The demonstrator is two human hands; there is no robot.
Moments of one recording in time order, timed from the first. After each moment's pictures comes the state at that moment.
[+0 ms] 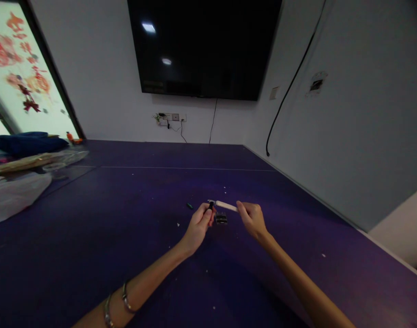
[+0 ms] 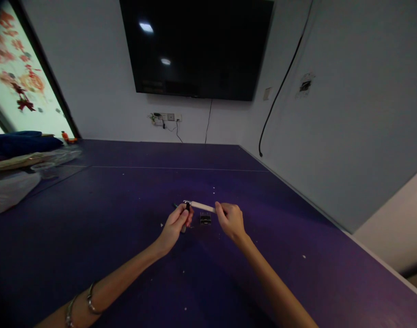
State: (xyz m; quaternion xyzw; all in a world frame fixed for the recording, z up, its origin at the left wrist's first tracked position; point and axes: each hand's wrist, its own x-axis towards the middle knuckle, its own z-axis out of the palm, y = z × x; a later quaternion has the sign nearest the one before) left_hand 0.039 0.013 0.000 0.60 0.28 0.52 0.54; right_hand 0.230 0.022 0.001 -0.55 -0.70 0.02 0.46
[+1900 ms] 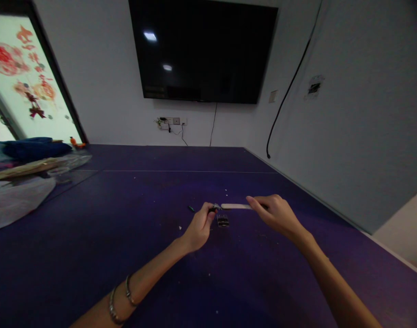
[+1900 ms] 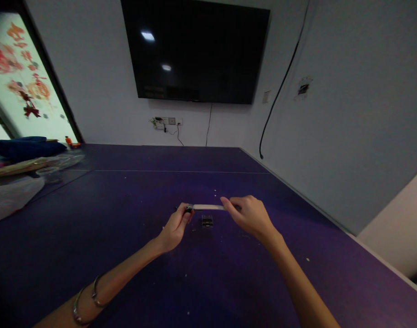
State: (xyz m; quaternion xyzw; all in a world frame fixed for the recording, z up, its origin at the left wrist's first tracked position) left_hand 0.024 0.015 0.018 0.77 0.29 0.47 0.33; right_hand 0.253 -0.012 0.077 -0.56 -0.76 -0.04 0.31
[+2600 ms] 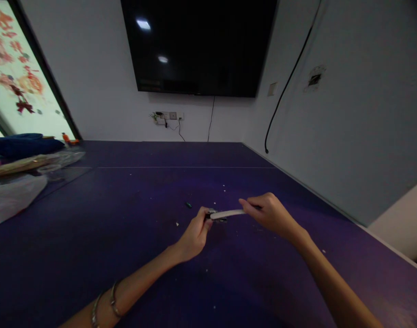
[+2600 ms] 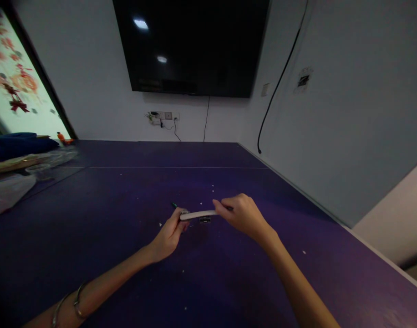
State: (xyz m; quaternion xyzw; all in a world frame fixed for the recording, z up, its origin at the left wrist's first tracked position) left_hand 0.017 0.001 0.005 0.79 0.30 0.41 0.34; right_hand 0.240 -0.017 0.076 -0.51 -0.80 -0.04 0.30
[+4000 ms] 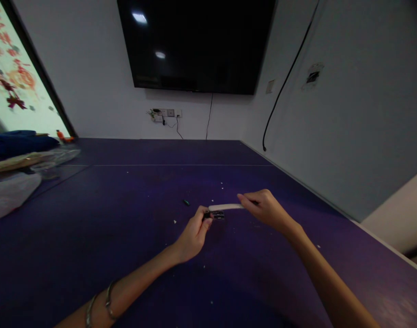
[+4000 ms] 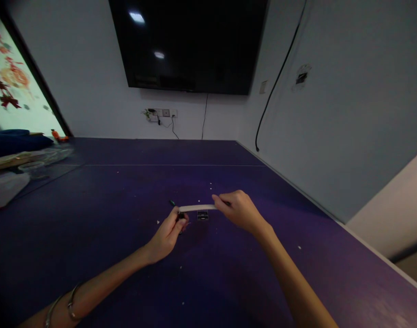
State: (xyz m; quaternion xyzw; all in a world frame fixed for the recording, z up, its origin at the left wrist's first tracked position) left_hand 0.021 -0.008 0.006 0.77 0.31 0.40 0.38; right_hand 0.247 -0.010 0.072 -0.48 -0.81 0.02 0.33
